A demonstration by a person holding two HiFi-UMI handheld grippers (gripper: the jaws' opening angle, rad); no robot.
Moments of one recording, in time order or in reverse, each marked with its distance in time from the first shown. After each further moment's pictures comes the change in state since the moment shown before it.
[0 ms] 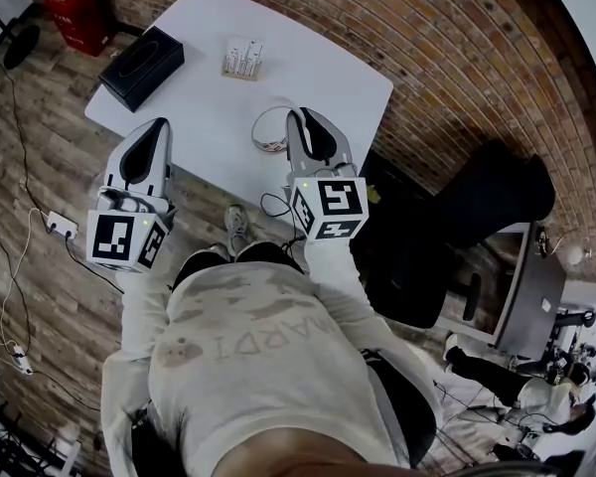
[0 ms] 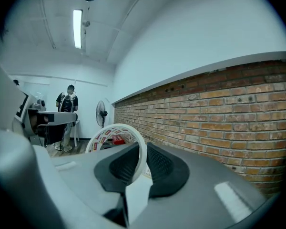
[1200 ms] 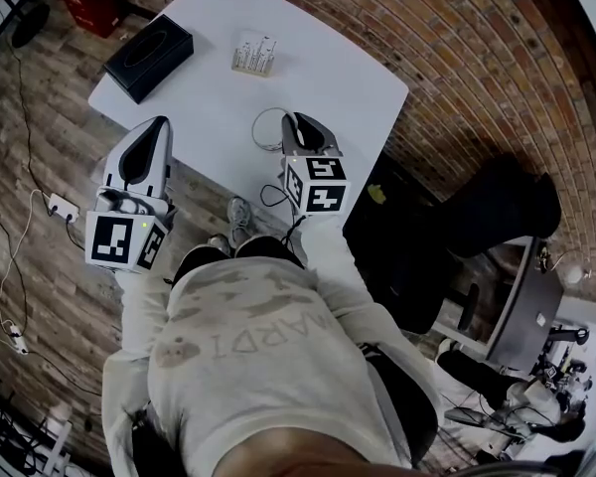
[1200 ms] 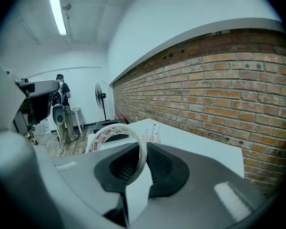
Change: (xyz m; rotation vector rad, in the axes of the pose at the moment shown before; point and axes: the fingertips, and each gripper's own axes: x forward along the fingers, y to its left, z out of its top) left arm 0.014 0.018 -0.015 -0.008 0.028 0.042; right arm 0.064 -0.015 -0.106 0.085 0.295 0.024
